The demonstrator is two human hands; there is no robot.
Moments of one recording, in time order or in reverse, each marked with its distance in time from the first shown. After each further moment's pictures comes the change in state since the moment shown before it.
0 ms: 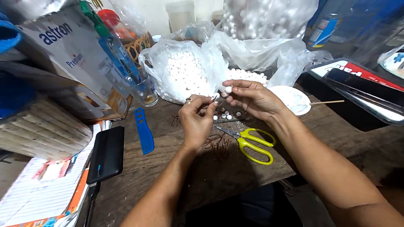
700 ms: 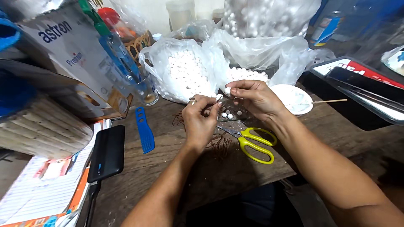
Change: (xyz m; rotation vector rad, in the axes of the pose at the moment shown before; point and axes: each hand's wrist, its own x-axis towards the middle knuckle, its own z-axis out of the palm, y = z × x) left_hand -0.002 -0.003 0.001 0.074 -0.041 0.077; right_hand 0.002 0.002 0.006 -0.135 0.132 -0.069
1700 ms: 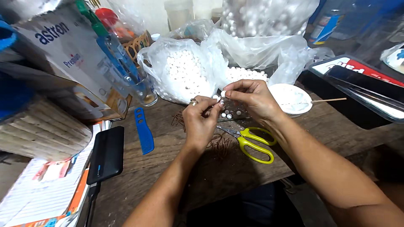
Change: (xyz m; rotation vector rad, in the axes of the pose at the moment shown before) left_hand -0.001 0.003 0.001 0.018 -0.026 -0.009; right_hand -0.002 0.006 0.004 -0.189 0.037 -0.161
